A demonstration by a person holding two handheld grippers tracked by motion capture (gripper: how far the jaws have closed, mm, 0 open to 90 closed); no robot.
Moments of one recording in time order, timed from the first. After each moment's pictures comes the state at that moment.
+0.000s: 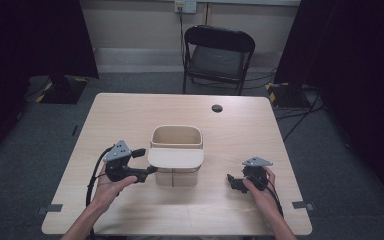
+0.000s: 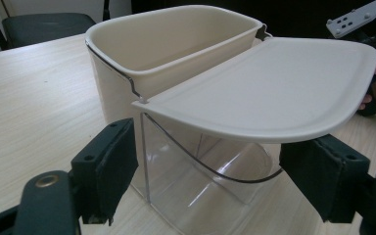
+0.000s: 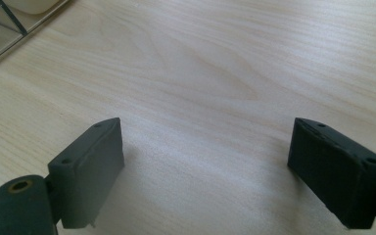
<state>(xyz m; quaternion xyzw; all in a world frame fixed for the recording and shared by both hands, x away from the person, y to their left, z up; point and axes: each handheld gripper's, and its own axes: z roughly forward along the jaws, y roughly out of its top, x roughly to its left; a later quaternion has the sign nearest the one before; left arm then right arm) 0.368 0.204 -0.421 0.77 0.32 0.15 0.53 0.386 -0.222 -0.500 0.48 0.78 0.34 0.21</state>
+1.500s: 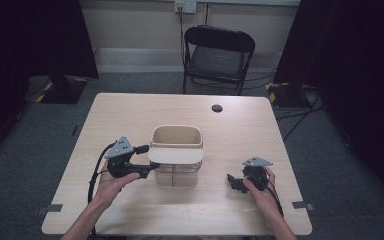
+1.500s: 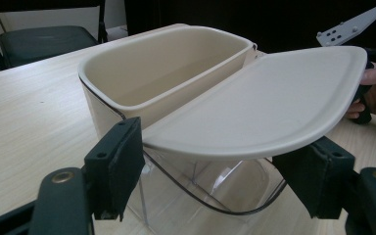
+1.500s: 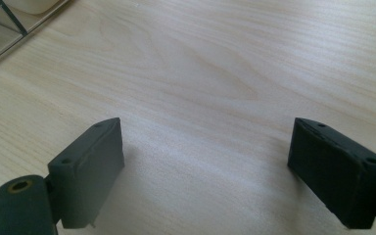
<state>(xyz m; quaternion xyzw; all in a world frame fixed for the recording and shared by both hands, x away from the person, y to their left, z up) 0.374 0.197 -0.409 0.77 0.30 0.15 0.54 0.386 -0.222 -0.500 0.48 0.78 0.34 0.21</state>
